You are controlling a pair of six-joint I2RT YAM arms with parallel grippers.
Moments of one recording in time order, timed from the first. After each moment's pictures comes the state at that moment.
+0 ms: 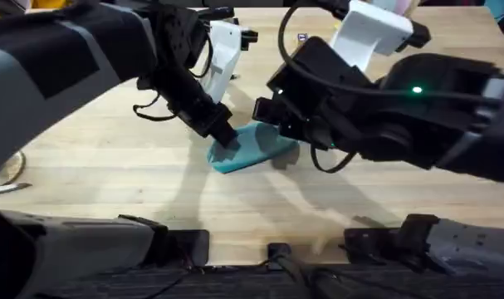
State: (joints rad) left arm -0.27 1.54 1.08 -1.14 0.41 0.49; right arm 0.91 1.33 1.02 -0.82 0.37 1.12
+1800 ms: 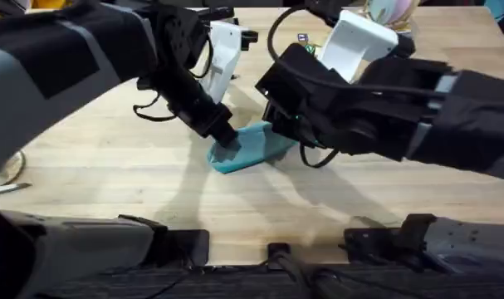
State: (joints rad) left arm -0.27 1.54 1.08 -1.14 0.42 0.49; right arm 0.90 1.41 1.02 -0.77 0.38 1.19
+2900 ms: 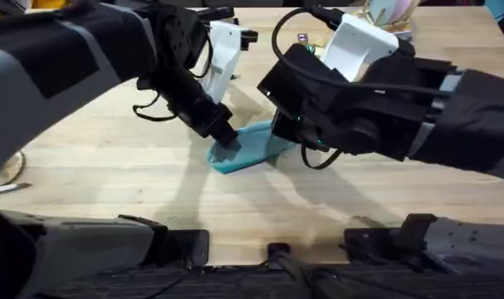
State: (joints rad) left arm -0.27 1.54 1.08 -1.14 0.42 0.49; right arm 0.90 1.41 1.02 -0.80 0.34 1.20
